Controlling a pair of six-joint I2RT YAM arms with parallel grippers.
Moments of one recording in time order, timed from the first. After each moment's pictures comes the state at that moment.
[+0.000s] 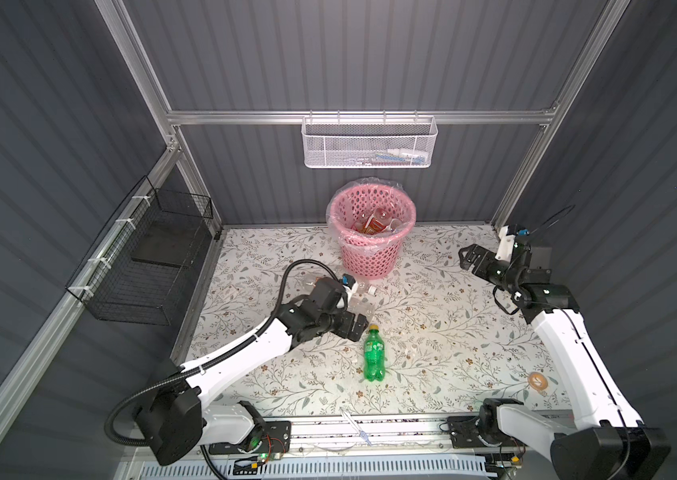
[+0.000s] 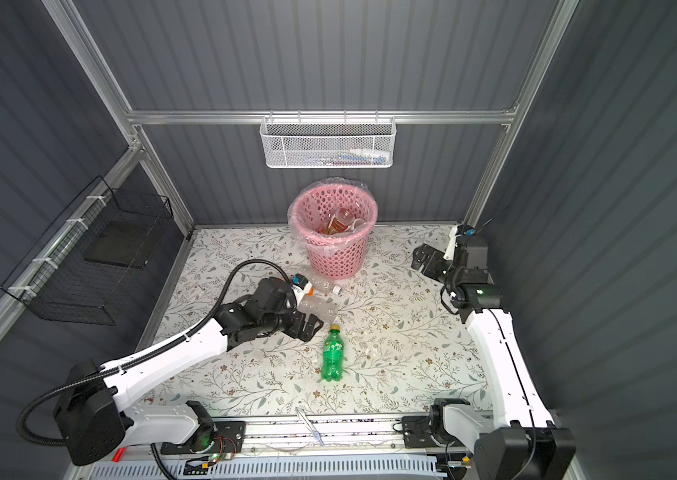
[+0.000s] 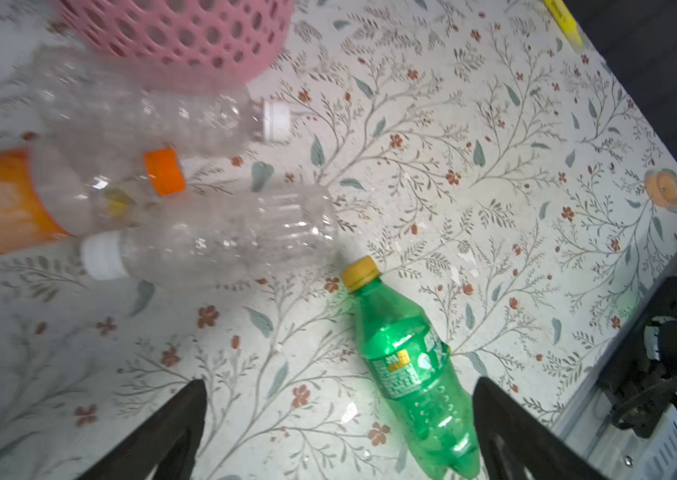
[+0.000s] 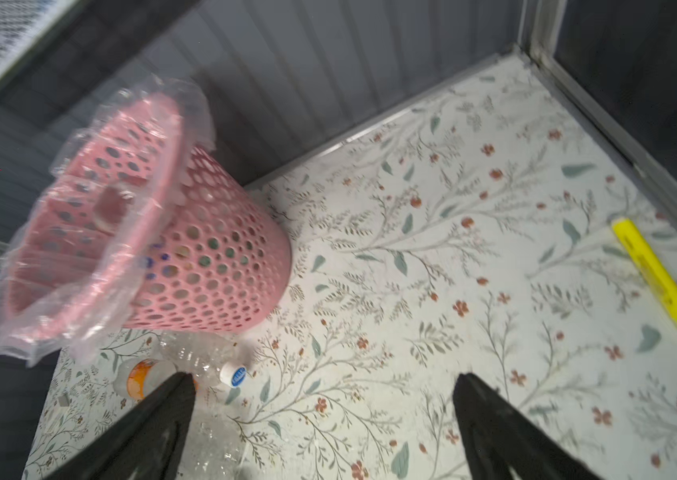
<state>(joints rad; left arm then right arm) -0.85 1.36 0.96 -0.47 0.08 -0.32 -0.04 1.09 1.02 -0.52 -0.15 0.46</state>
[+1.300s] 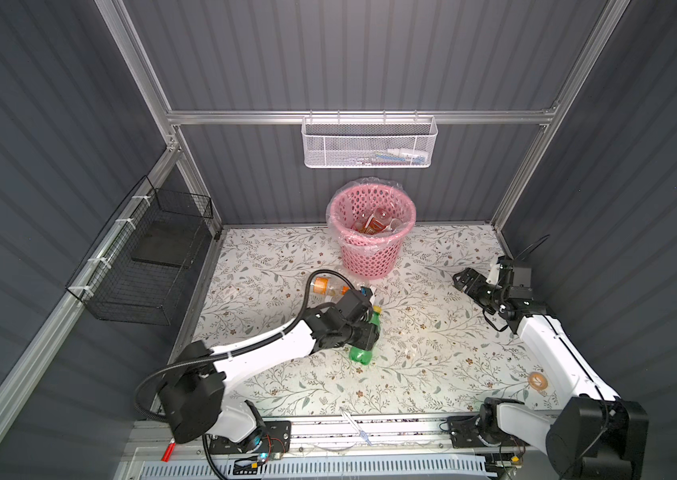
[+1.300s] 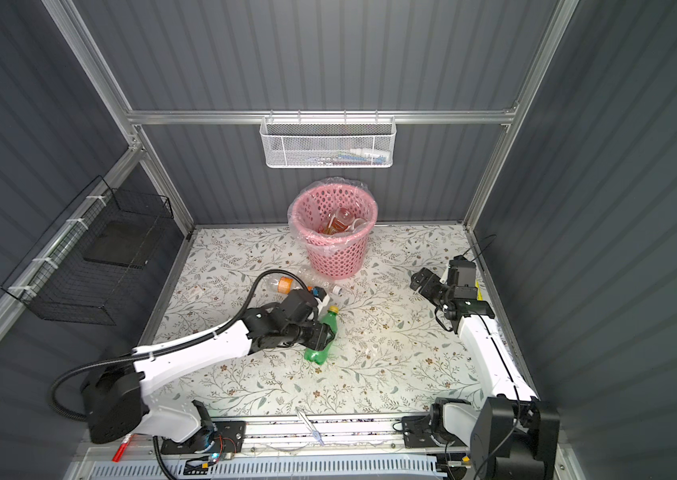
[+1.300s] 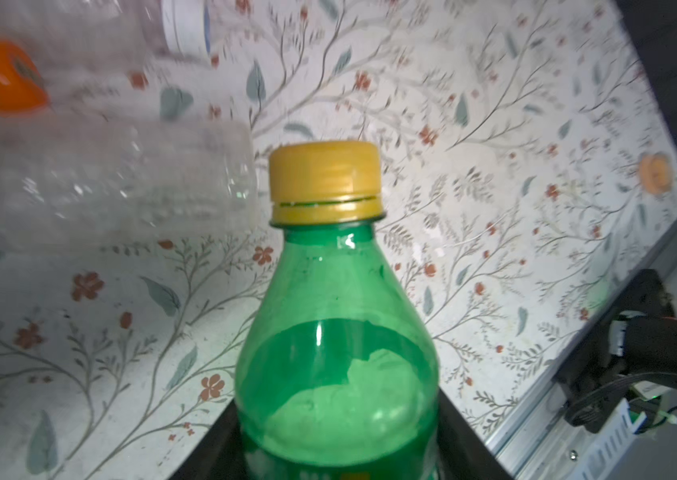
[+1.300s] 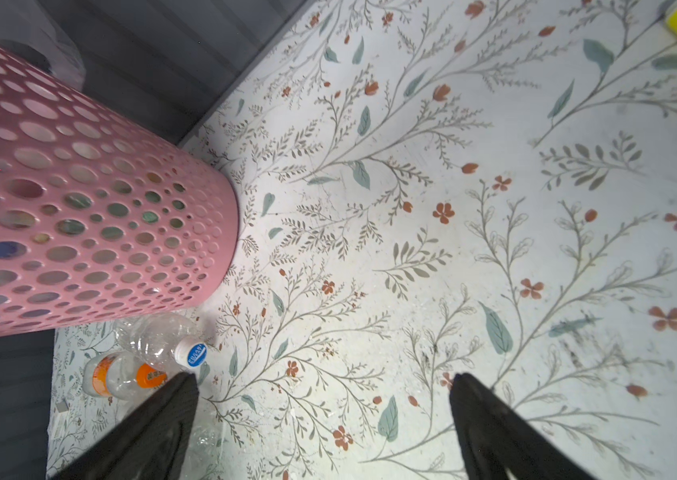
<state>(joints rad) -0.96 1.36 1.01 -0.46 0.03 -0.44 -0.08 1.16 0.79 -0.38 -0.23 0.56</state>
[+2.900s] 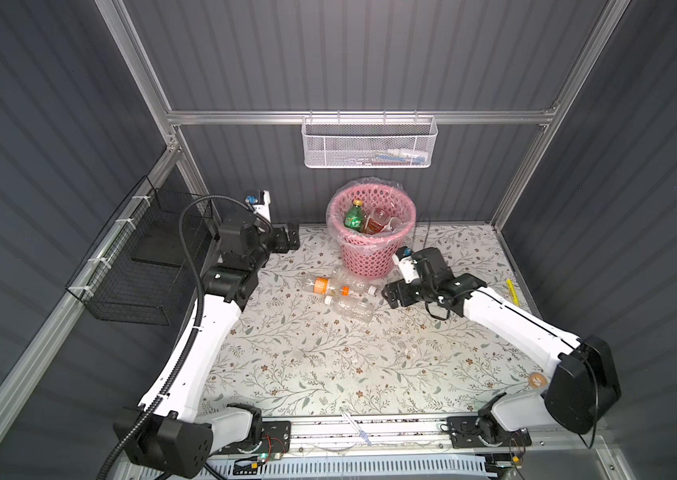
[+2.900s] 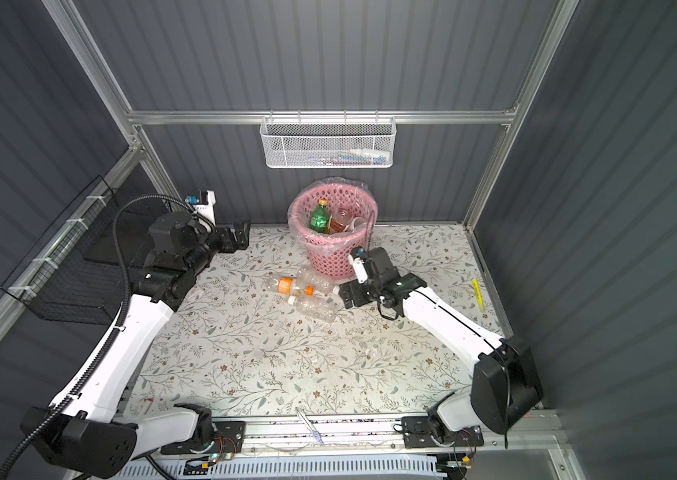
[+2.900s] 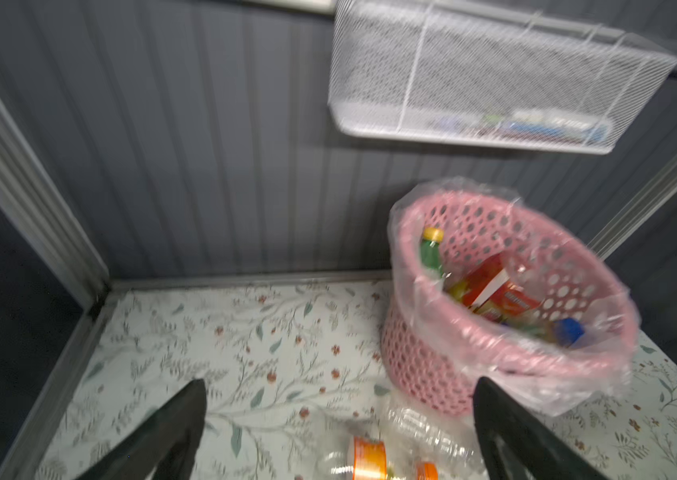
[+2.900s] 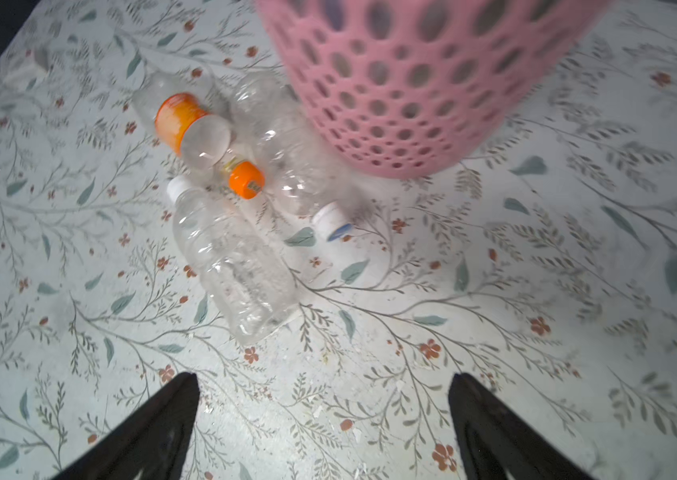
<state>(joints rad) -0.21 1.22 1.23 -0.36 0.02 -0.16 0.62 1.49 1.16 -0.53 -0.06 0.08</state>
